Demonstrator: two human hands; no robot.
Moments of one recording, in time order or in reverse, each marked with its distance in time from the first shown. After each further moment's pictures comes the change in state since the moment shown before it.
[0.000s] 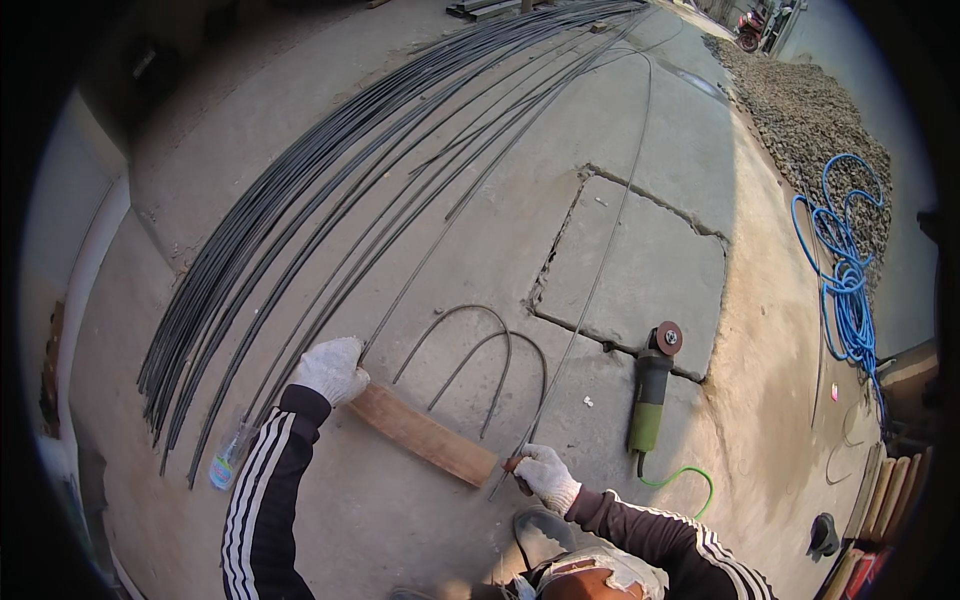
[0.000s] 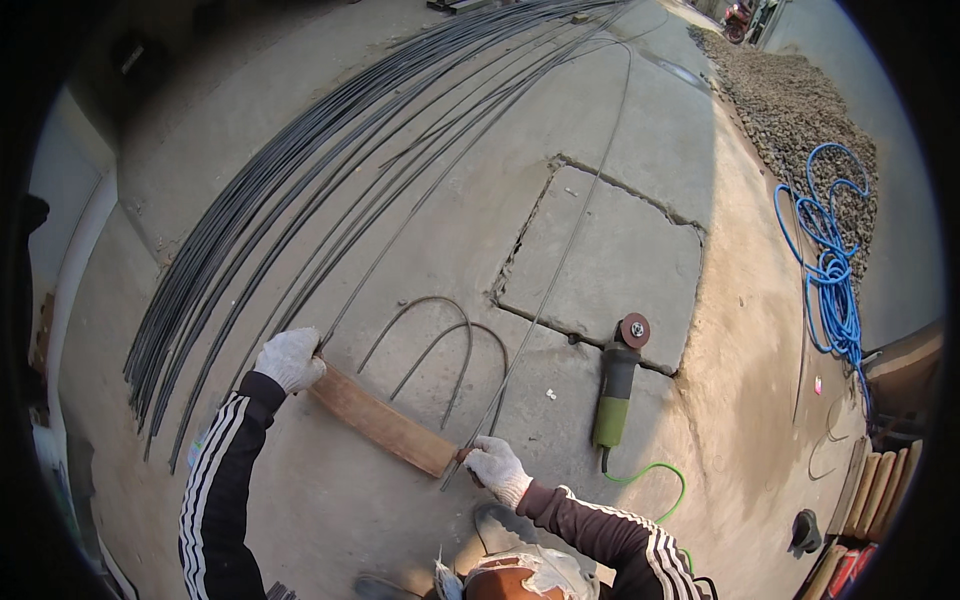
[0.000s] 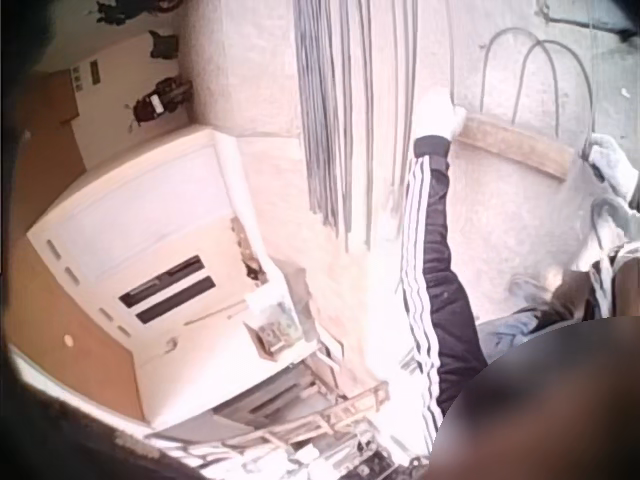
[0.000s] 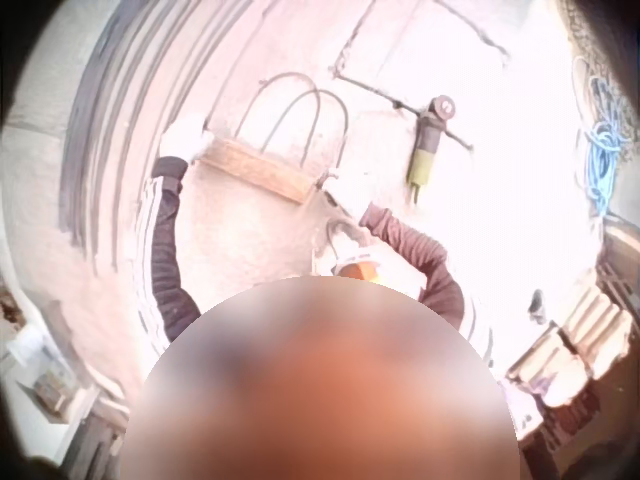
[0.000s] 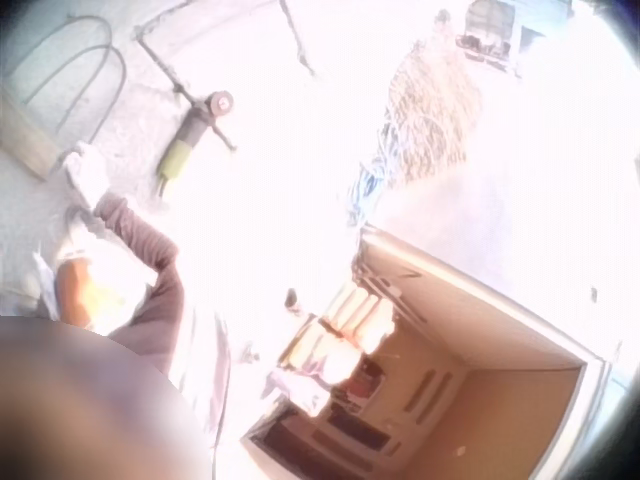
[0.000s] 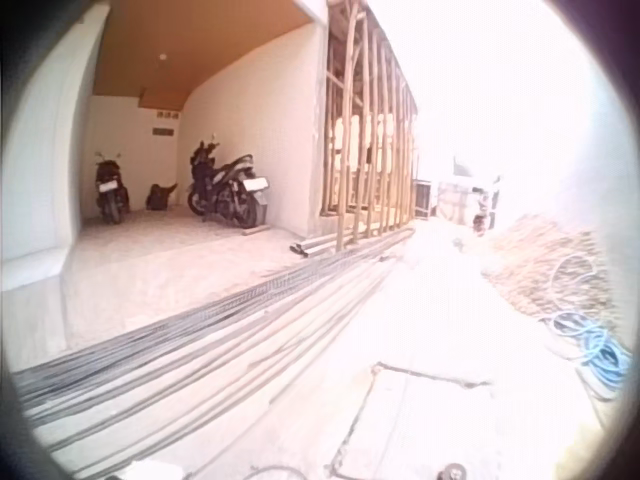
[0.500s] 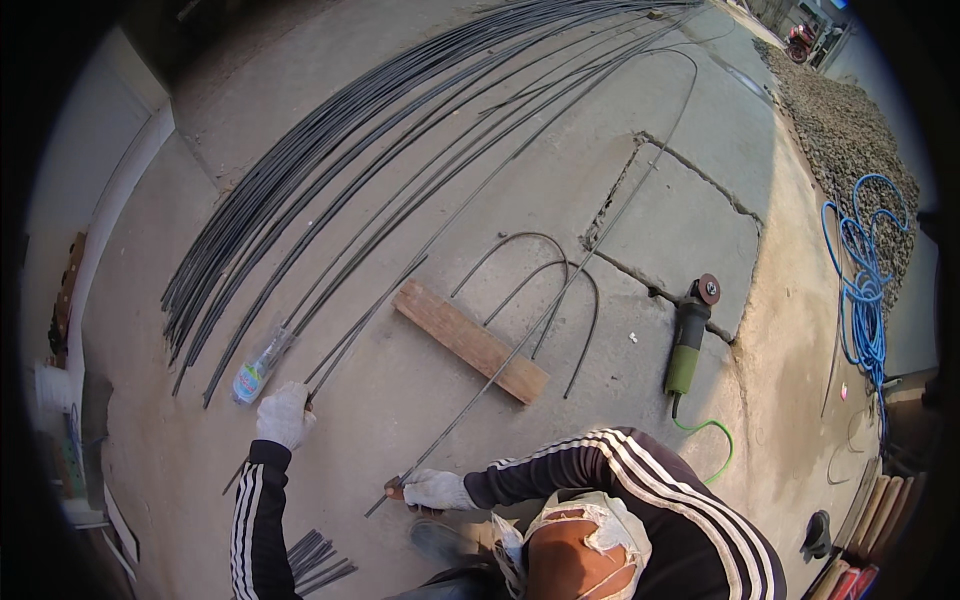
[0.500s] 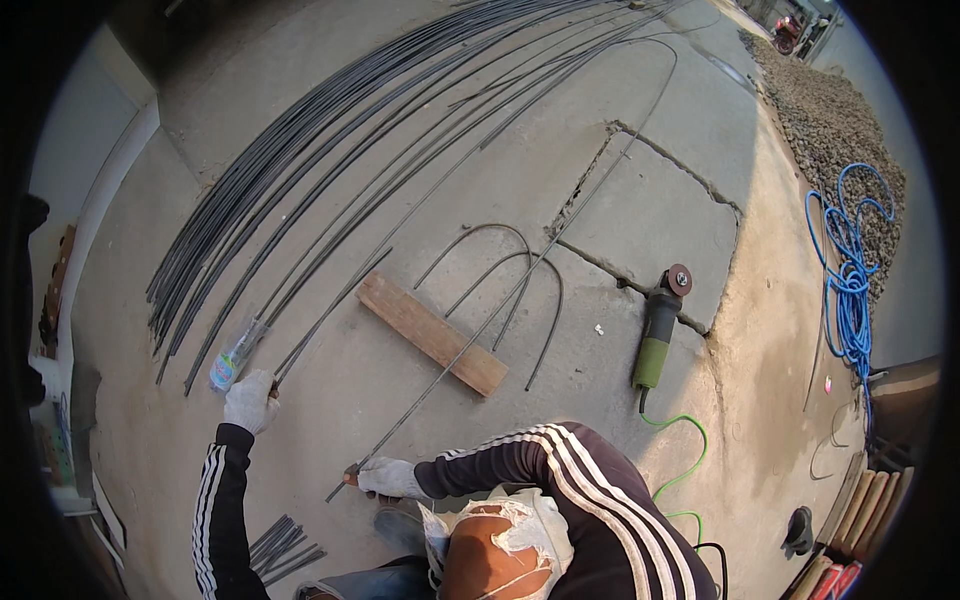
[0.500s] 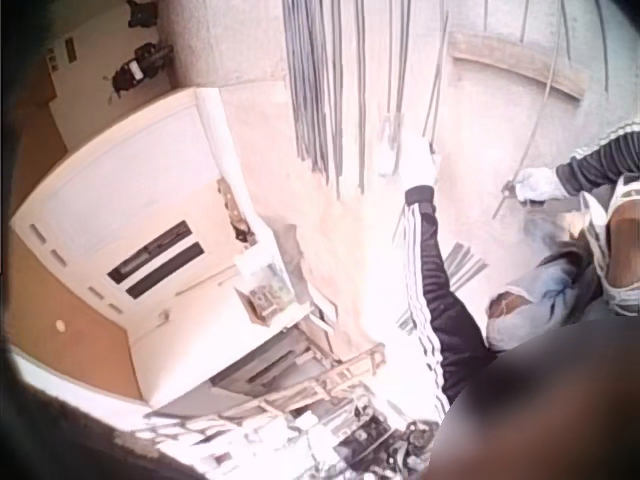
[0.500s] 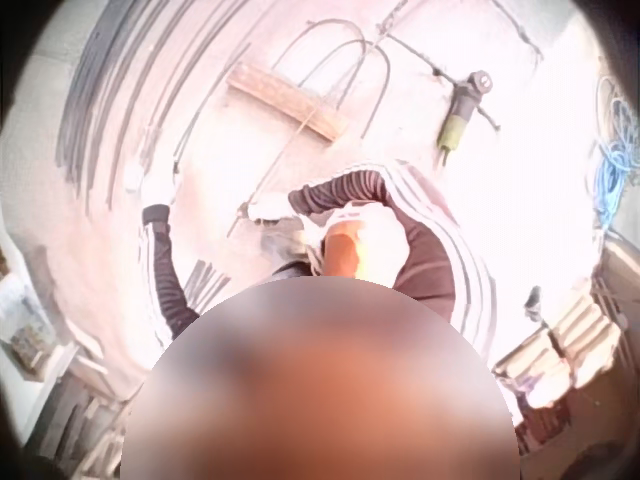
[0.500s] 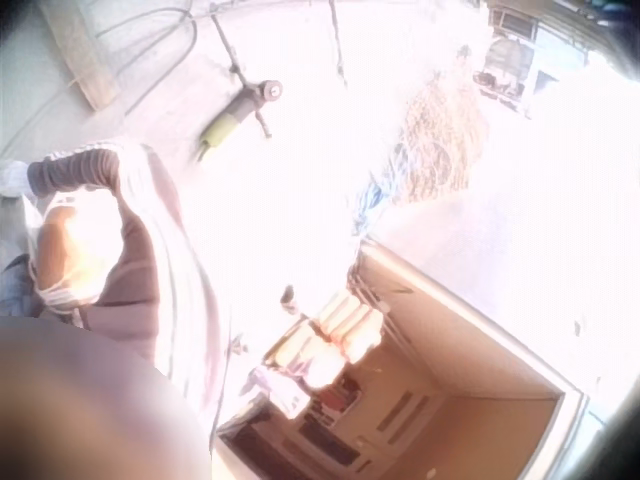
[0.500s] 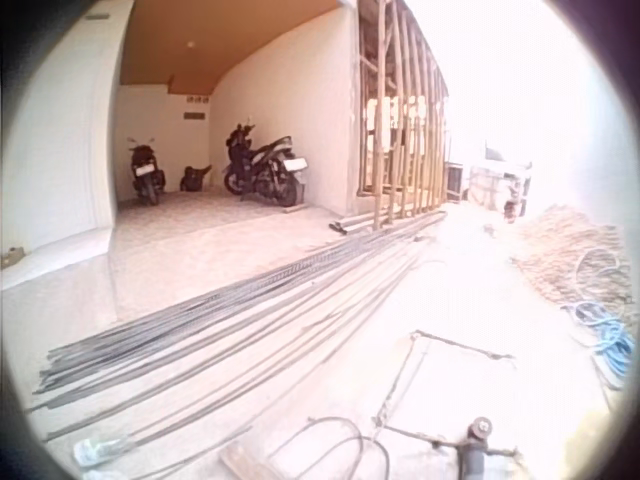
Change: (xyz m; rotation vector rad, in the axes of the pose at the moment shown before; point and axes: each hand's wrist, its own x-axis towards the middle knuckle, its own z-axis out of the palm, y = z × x) left_hand -0.282 -0.164 0.105 -0.013 0.152 -0.164; right_hand -0.034 0.087 0.256 -0.316 -0.906 0.219
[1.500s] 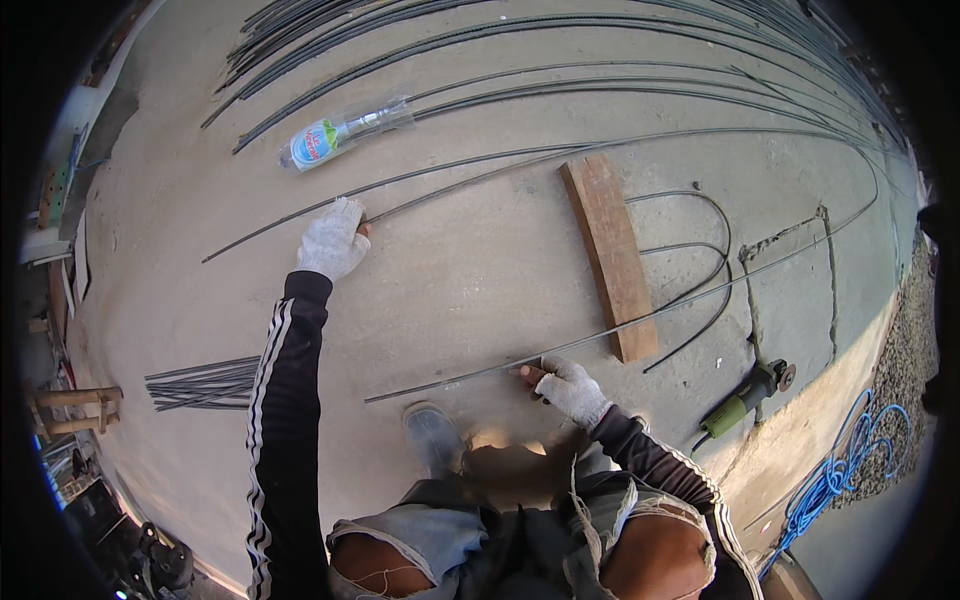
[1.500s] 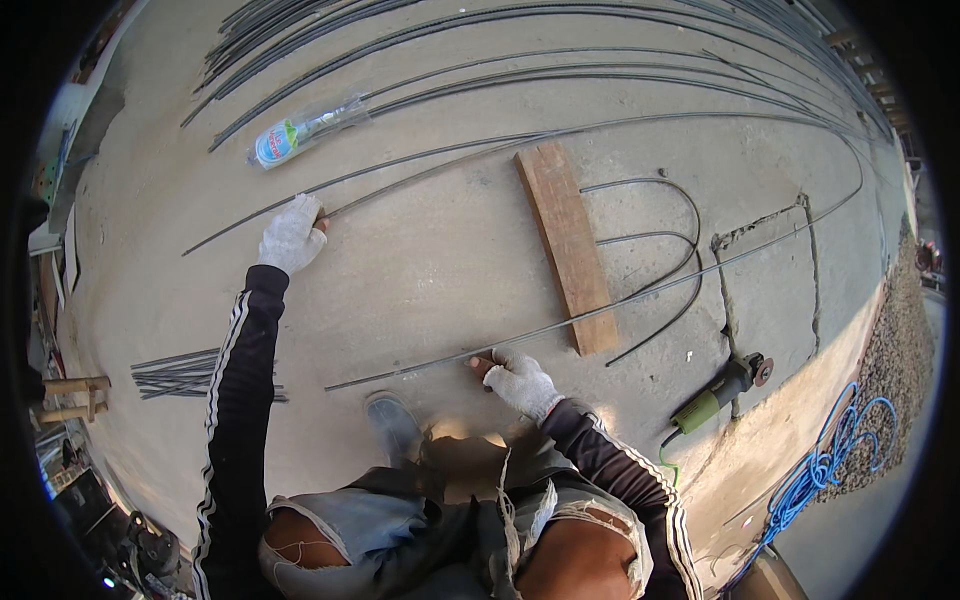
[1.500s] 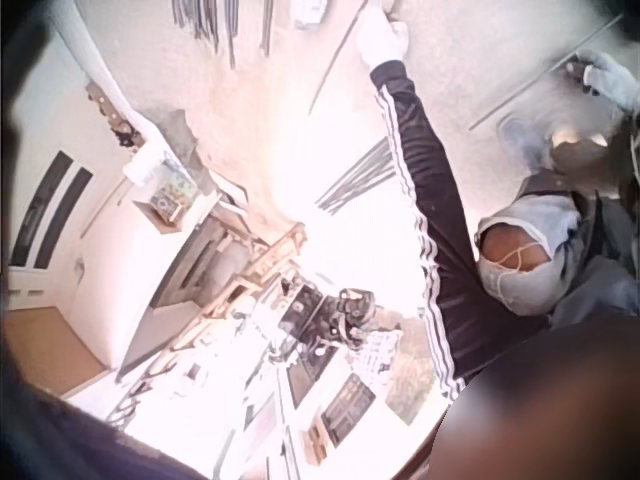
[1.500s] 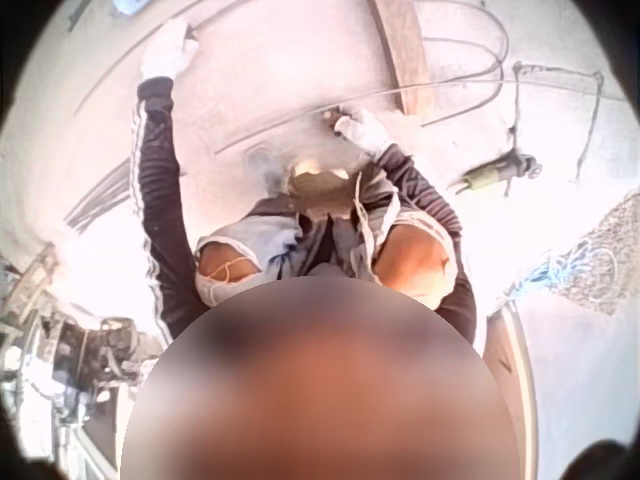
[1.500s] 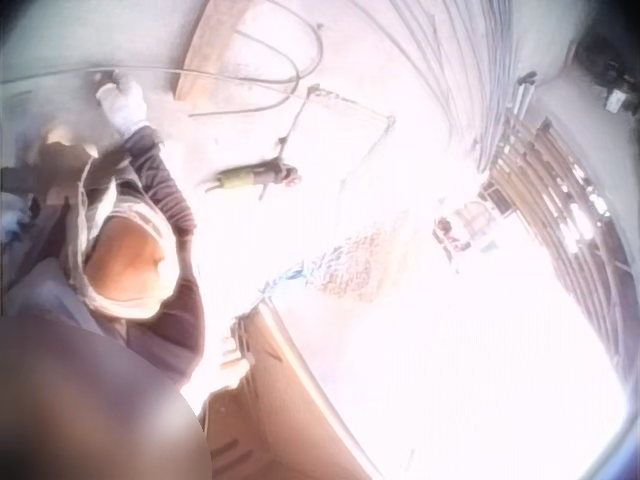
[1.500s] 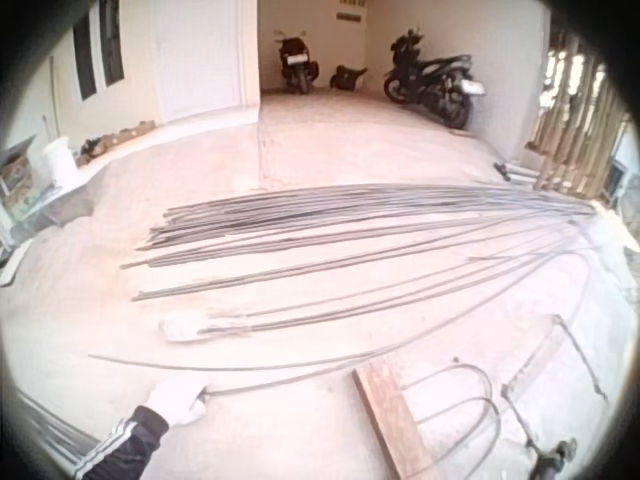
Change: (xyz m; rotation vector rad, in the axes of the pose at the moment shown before) left_hand -0.057 -0.062 0.117 -0.168 0.086 -0.376; right_hand -0.043 0.012 -0.091 -0.296 0.323 0.213
